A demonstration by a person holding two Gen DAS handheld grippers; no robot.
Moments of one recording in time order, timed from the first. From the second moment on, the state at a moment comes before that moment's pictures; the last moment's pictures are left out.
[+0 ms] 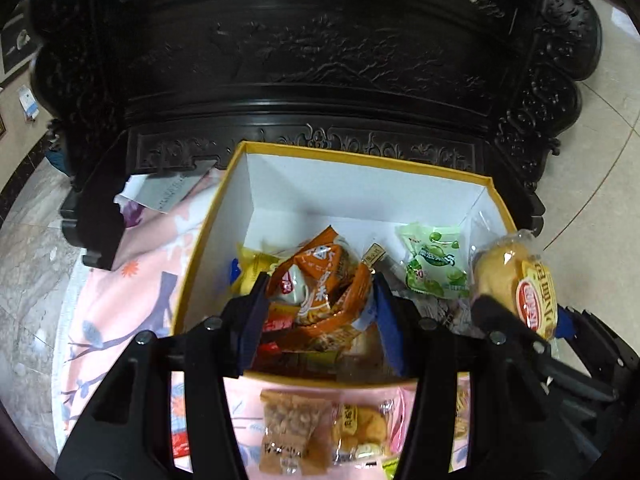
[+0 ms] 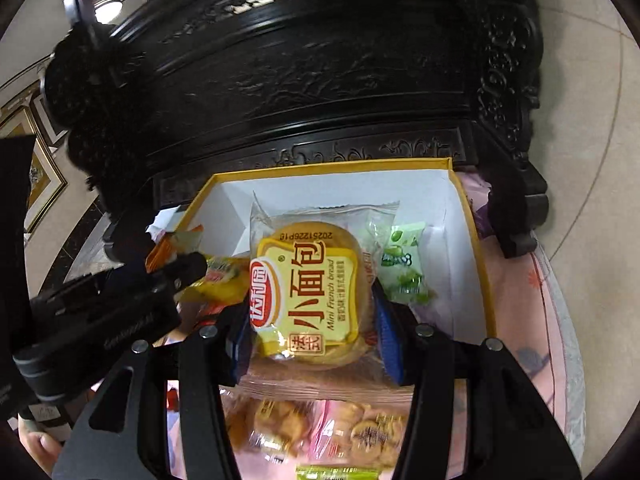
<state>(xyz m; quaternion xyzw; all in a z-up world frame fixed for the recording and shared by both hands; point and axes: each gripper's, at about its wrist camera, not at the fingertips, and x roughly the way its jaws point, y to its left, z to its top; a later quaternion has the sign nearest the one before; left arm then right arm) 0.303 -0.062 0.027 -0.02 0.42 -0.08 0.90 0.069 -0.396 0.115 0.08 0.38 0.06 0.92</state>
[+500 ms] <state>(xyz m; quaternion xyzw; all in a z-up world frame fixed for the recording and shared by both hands) 0.288 -0.013 0.031 -0.04 0.41 -0.05 0.91 0.028 -0.411 0.104 0.06 0.40 0.07 0.91</state>
